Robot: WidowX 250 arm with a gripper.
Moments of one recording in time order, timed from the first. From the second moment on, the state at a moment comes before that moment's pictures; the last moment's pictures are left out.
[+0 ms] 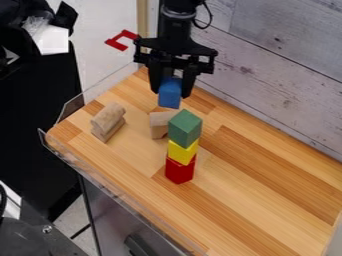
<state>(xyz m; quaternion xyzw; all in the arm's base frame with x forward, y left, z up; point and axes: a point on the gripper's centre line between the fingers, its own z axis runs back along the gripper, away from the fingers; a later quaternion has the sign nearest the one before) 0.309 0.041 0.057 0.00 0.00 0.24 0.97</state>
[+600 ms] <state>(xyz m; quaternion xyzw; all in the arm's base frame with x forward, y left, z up) 0.315 0.049 0.041 -0.01 -0.01 0.29 0.96</state>
